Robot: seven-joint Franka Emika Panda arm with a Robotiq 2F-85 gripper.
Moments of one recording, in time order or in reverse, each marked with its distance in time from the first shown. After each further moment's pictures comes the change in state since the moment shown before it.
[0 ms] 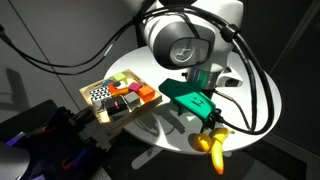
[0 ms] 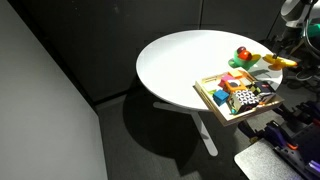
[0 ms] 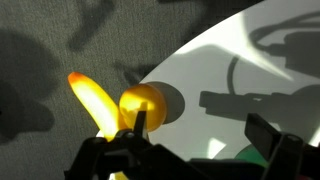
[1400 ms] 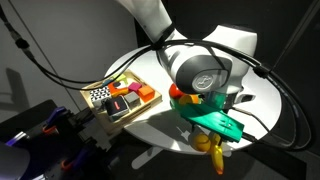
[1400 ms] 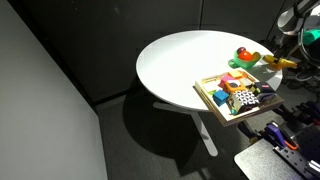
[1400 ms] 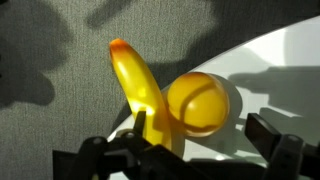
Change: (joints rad) arm -0.097 0.182 0.042 0.158 -0.074 0.067 -0.191
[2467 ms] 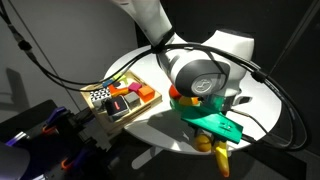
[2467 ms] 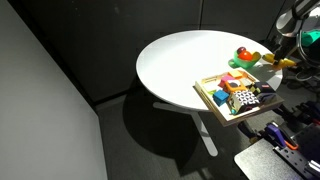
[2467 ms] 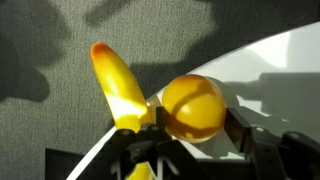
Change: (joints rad) arm -0.001 0.020 0.004 0.007 0.000 0.008 -0.032
